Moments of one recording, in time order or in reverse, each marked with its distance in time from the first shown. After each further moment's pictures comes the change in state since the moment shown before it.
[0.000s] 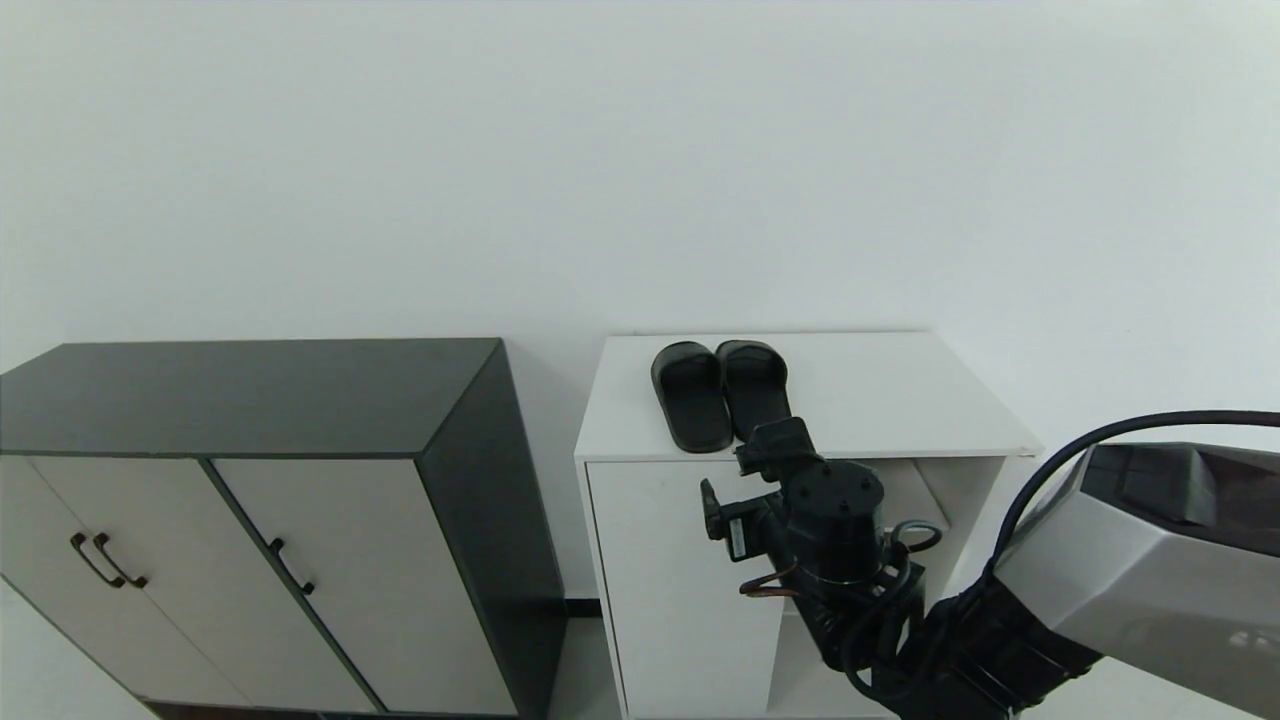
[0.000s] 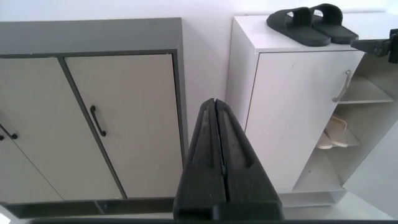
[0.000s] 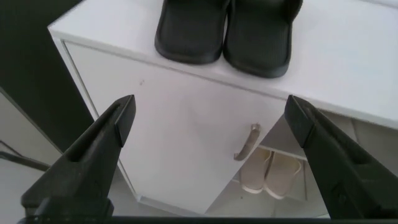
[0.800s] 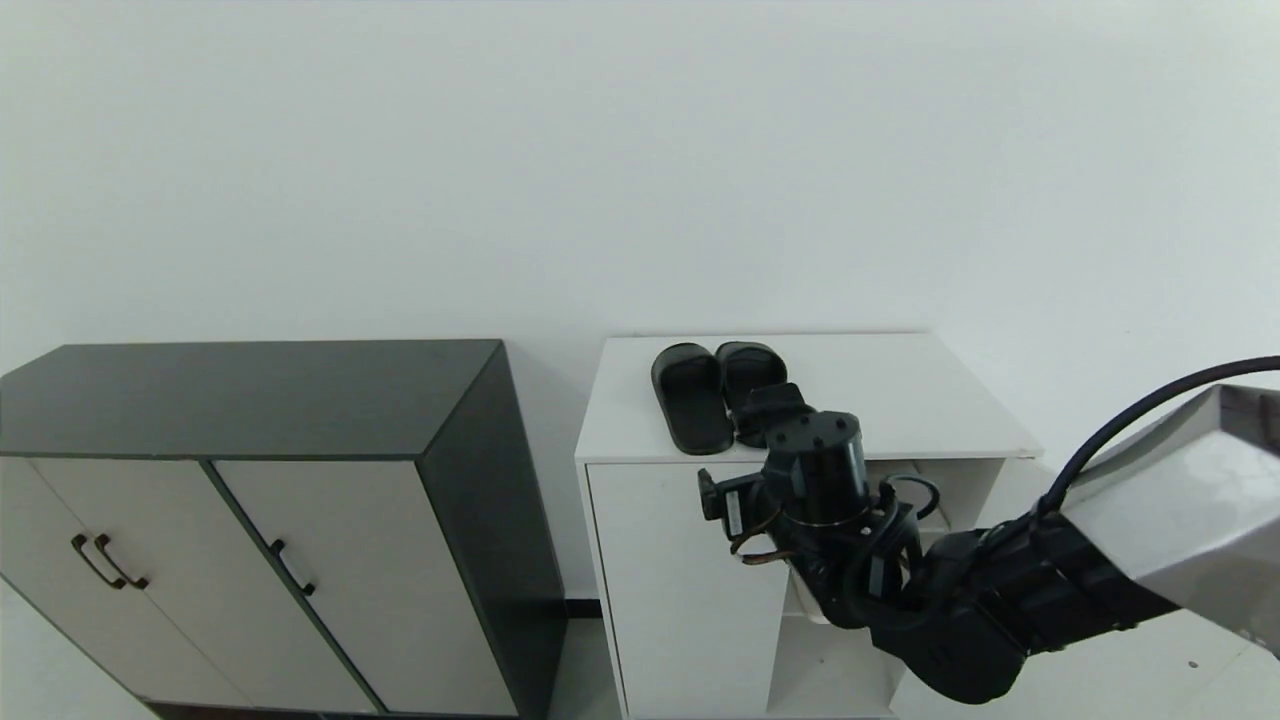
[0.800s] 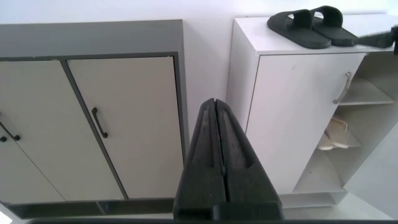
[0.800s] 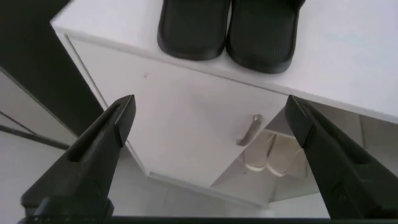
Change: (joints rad) left arm 0.000 -0.001 0.000 0.000 0.005 0.004; right arm -0.007 -0.094 -0.163 0.417 0.023 0.129
